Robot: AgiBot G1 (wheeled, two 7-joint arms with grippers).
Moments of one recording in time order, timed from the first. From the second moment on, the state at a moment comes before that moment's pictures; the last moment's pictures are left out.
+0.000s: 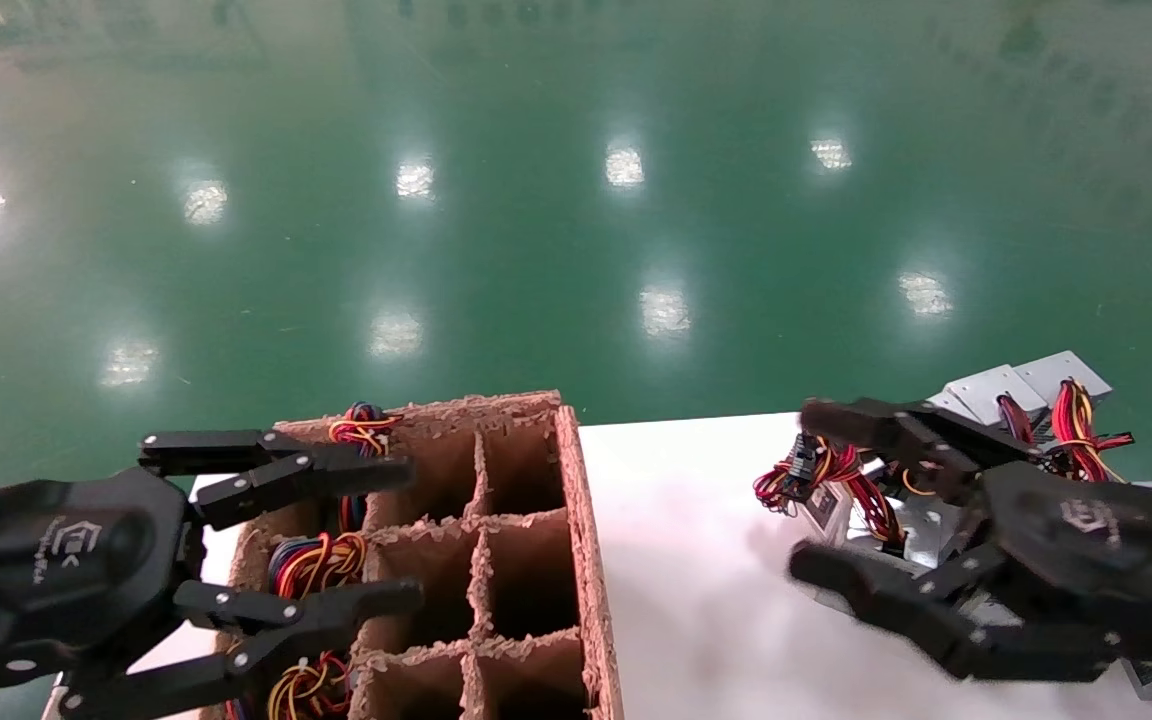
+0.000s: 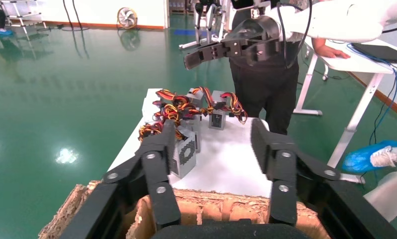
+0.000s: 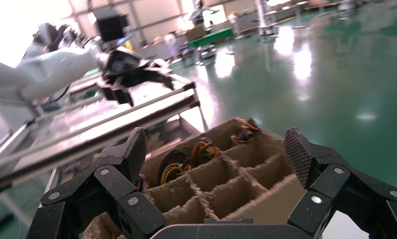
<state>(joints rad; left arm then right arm) -1.10 0.55 0.43 -1.25 0.62 1.43 -0.10 1.00 -0.55 -0.40 1.01 -0.49 -1.51 0.11</state>
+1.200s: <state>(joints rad) -1.10 0.55 0.43 -1.25 0.62 1.43 -0.10 1.08 -0.61 -0.27 1.30 -0.74 -1.49 0.19</state>
